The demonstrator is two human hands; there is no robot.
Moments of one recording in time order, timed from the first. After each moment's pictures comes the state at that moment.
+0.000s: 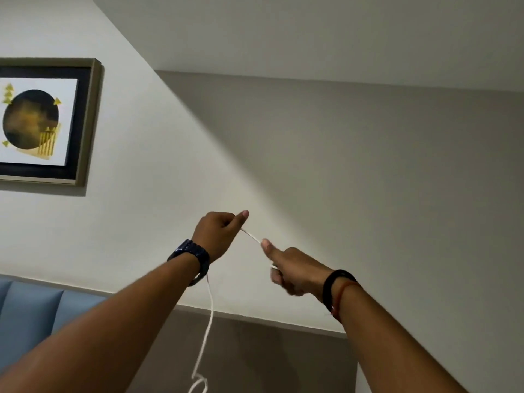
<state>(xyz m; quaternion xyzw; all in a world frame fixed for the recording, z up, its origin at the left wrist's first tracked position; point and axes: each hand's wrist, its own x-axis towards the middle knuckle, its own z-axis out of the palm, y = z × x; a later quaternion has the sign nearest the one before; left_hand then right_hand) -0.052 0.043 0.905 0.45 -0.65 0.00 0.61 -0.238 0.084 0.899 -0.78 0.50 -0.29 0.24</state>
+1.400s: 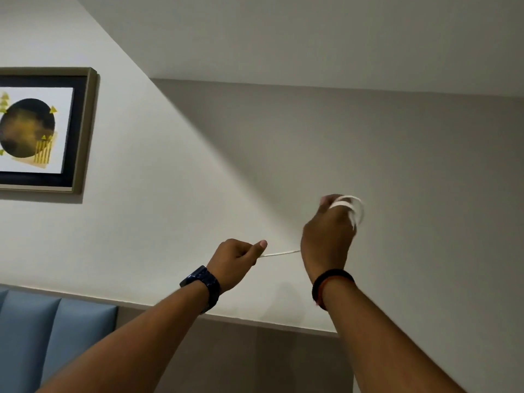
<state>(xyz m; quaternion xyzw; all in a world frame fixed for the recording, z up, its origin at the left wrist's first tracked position) -0.085 0.053 0.874 0.43 -0.71 -0.08 0.56 -0.245 0.085 0.930 -0.50 0.36 -0.77 -0.15</state>
